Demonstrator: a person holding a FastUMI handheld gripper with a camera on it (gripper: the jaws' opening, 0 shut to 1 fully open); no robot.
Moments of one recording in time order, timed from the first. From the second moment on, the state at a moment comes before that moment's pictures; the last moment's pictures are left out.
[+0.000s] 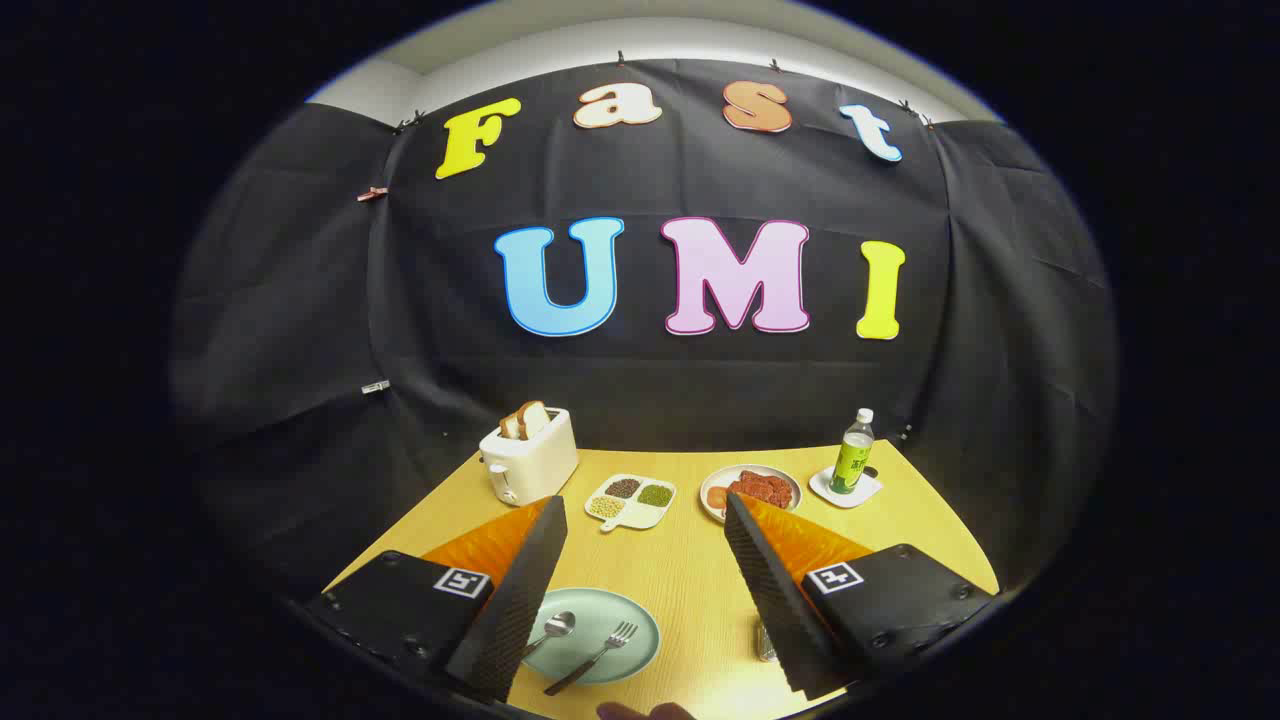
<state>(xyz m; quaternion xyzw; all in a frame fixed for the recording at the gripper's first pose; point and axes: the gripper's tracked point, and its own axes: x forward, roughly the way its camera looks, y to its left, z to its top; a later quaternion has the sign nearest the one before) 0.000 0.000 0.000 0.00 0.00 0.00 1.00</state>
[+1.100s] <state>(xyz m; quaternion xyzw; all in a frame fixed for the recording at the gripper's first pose) 0.003 0.011 -0.016 -0.01 0.01 0.01 1.00</state>
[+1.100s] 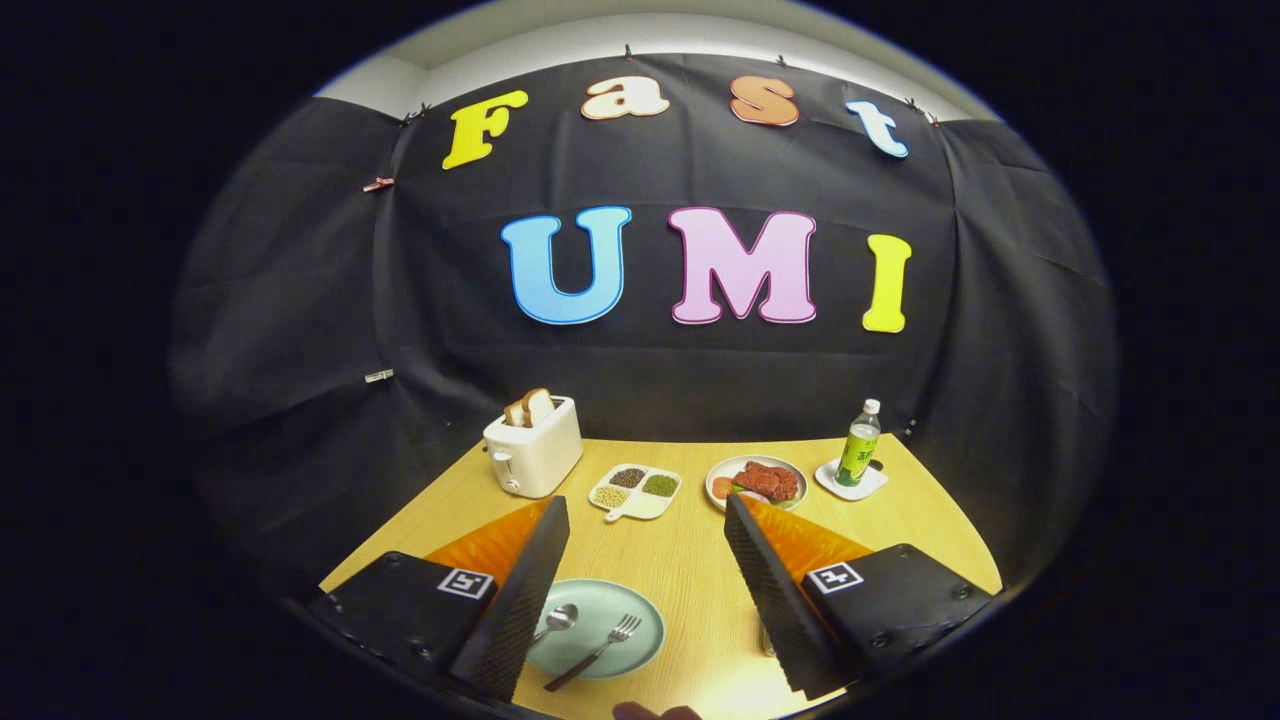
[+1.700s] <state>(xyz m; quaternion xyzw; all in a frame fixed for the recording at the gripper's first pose) 0.019 0.057 -0.151 0.01 0.23 0.04 0.97</state>
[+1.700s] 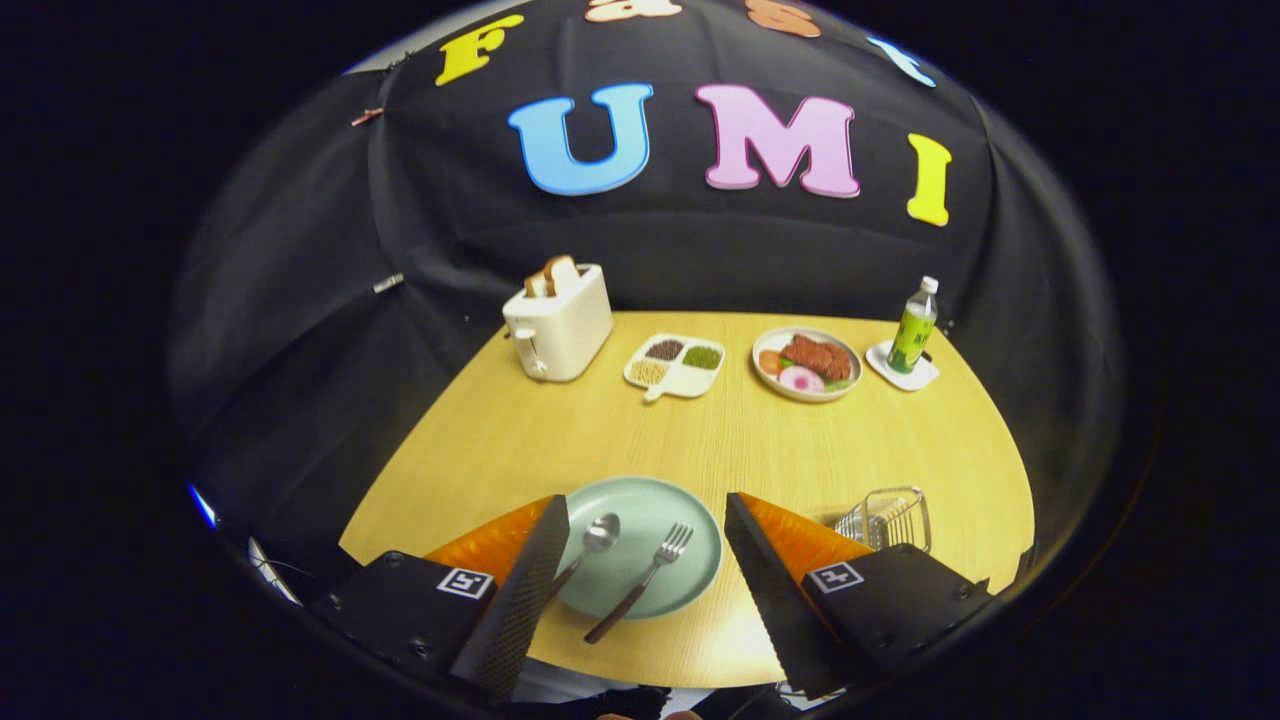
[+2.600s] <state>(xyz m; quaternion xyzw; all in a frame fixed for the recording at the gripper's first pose) 0.041 0.070 -0.337 0.02 0.49 0.00 0.87</state>
